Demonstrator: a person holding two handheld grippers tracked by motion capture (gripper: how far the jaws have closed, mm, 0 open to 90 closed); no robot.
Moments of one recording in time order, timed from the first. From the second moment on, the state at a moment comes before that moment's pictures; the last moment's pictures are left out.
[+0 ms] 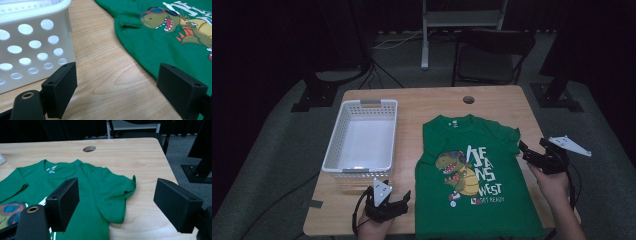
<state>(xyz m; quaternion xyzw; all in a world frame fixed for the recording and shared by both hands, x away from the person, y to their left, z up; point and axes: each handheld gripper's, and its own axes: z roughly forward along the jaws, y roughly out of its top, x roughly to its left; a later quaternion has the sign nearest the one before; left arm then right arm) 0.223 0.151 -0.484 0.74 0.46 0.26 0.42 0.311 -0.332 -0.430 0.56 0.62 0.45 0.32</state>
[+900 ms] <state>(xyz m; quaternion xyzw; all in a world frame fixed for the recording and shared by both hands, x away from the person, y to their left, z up) 0.222 0.149 -0.484 0.74 0.46 0.26 0.42 0.235 -0.358 -0.472 0.56 0.61 0.45 0.33</state>
